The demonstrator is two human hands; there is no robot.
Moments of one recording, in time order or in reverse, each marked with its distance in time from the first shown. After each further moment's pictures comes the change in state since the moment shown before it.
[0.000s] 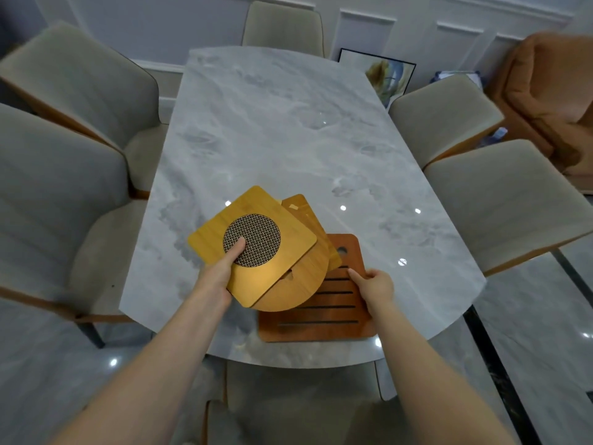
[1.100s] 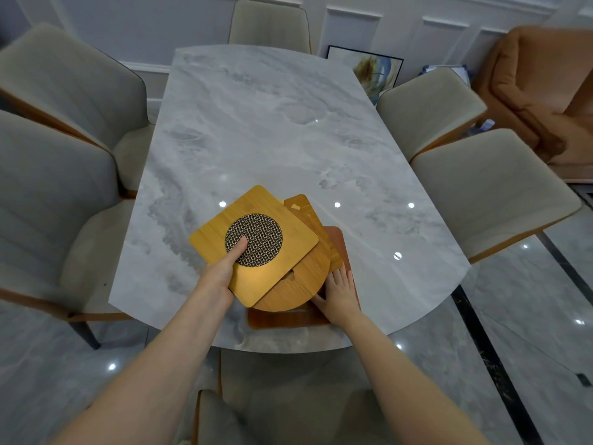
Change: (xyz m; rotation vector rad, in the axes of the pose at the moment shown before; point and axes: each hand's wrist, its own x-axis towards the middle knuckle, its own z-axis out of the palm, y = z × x) left_hand -0.016 -0.024 0.010 0.032 -0.014 -0.018; right_hand -0.043 0.030 0.022 -0.697 -0.270 -0.553
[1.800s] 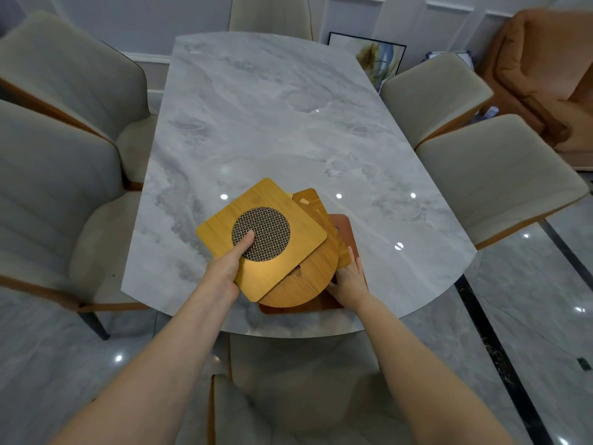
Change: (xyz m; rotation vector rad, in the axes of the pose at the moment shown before) left_hand -0.002 -0.002 -0.016 0.011 -0.002 -0.027; right_hand 0.008 0.002 0.001 0.032 -0.034 0.022
